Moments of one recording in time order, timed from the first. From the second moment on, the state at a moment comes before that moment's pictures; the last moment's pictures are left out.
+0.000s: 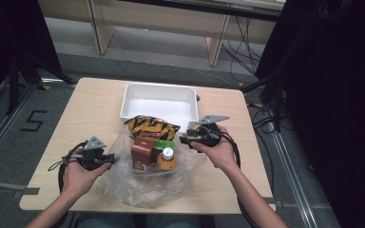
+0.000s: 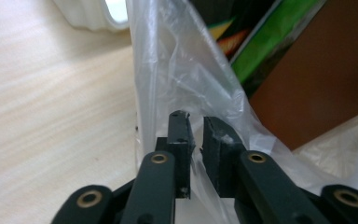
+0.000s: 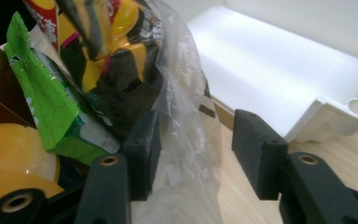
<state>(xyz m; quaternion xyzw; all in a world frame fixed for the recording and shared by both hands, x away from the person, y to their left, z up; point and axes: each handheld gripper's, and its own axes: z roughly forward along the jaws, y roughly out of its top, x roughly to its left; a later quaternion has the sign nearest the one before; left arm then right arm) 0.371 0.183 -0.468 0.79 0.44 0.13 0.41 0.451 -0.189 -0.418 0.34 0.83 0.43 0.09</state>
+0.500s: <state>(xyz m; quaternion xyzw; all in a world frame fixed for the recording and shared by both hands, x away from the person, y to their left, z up) 0.388 0.193 -0.456 0.77 0.43 0.19 0.43 0.456 -0.179 -0.434 0.33 0.85 0.40 0.06</state>
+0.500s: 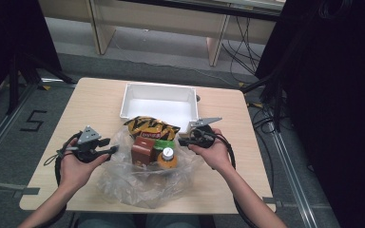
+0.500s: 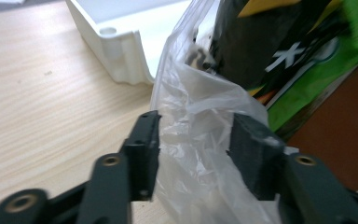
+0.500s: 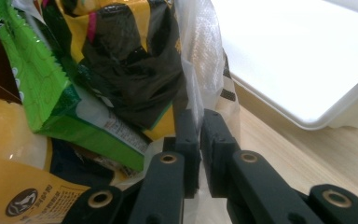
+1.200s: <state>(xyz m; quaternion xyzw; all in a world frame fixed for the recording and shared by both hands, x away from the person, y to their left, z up) 0.411 0.181 -0.480 0.81 0.42 0.15 0.37 0.460 -0.184 -0.449 0.38 0.85 0.36 0.10</state>
